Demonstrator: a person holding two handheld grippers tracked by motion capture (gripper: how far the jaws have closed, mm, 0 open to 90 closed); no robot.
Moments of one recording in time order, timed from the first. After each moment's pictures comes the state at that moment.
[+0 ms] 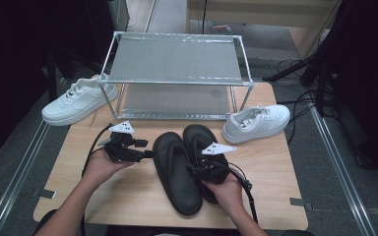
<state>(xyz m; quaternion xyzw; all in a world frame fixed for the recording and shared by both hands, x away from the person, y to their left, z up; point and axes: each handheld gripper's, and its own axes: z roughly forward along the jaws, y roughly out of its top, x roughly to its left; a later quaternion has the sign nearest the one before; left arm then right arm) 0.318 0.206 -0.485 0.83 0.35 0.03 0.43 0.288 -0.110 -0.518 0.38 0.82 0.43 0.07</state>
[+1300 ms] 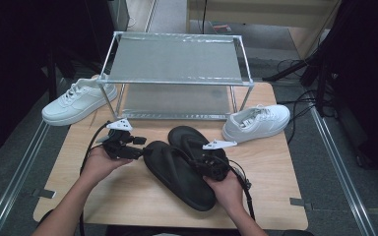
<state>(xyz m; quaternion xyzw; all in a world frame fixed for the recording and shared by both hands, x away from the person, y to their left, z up) 0.325 0.213 -0.481 0.83 0.35 0.03 0.43 0.295 -0.109 -0.509 0.42 0.81 0.41 0.04</state>
